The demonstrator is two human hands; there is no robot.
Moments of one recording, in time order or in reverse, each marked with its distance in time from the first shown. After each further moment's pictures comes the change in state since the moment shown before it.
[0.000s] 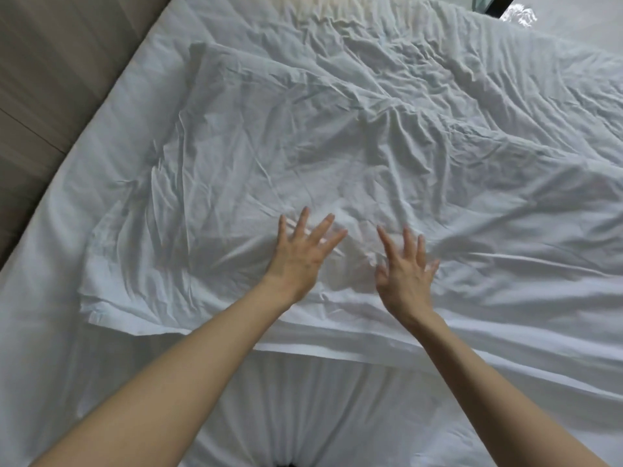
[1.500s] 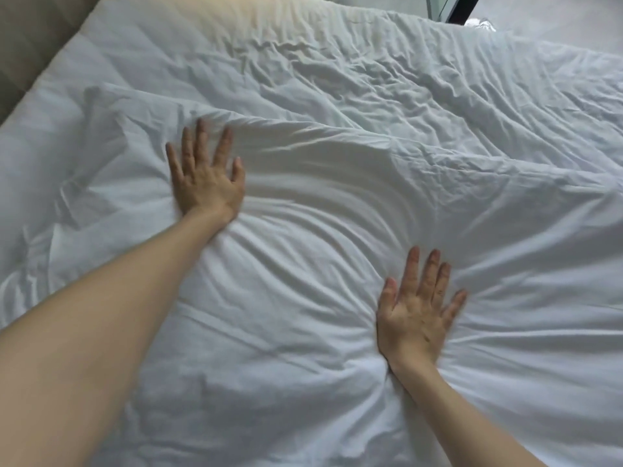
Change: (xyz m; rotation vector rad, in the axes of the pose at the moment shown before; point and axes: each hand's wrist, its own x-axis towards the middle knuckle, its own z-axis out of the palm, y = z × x) left_hand 0.251 -0.156 0.011 -0.103 0.399 -0.569; right_hand 0.127 0.044 0.068 -0.061 0.356 0.308
